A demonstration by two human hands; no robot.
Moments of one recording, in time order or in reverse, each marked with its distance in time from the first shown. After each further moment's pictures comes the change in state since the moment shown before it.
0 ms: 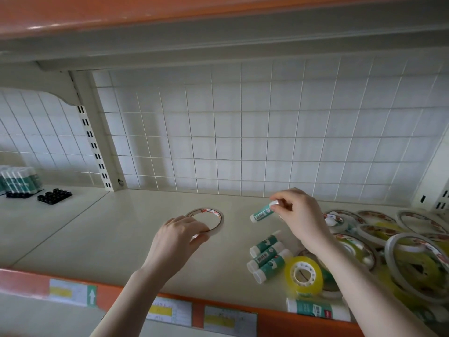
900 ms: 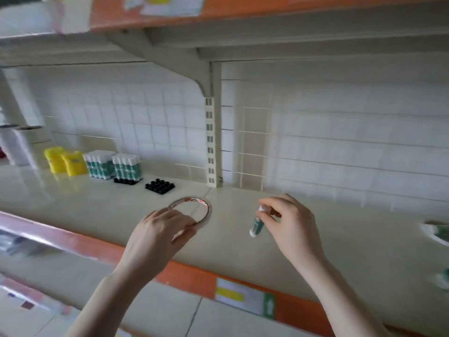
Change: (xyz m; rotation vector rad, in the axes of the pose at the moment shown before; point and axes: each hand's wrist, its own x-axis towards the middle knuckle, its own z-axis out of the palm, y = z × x) left_hand -0.104 -0.248 -0.163 0.085 0.095 -0.073; right_hand -0.001 -0.252 0.216 0.057 0.146 -0.256
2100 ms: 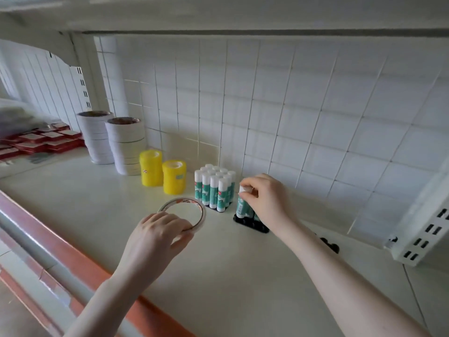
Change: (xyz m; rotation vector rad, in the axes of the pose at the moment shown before) left_hand -0.002 -0.405 -0.042 0.135 0.024 -0.173; right_hand 0.196 -0.183 0.401 0.073 -0.386 -0.073
